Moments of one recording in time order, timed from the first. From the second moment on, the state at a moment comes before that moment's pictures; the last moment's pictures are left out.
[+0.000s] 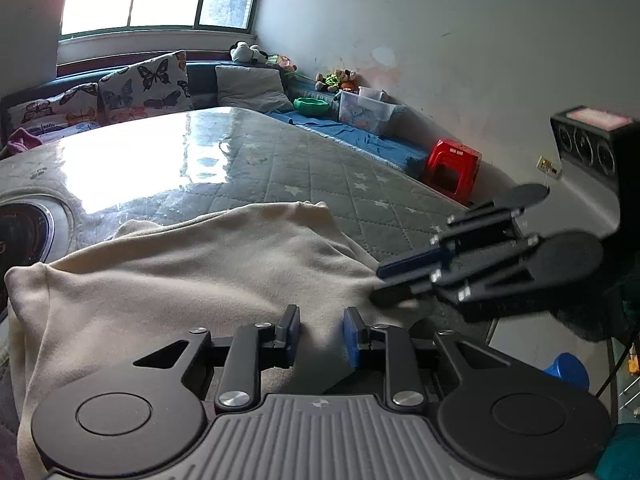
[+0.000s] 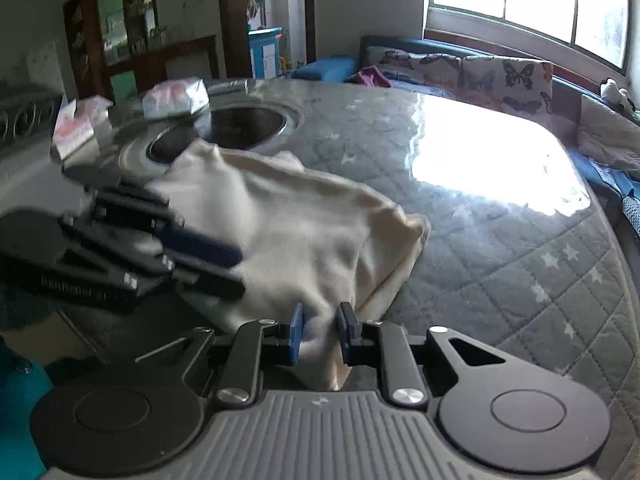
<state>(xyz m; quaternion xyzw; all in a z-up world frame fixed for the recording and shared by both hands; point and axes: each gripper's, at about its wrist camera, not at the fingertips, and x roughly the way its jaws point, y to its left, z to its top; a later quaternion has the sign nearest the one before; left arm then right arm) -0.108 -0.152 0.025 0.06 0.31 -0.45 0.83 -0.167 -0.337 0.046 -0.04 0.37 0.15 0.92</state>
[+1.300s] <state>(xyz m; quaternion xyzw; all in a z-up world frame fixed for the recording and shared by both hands) -0.063 -0.079 0.041 -0.02 0.32 -0.34 0.89 -0.112 -0.312 0.059 -0.03 0.33 0.17 0.93</state>
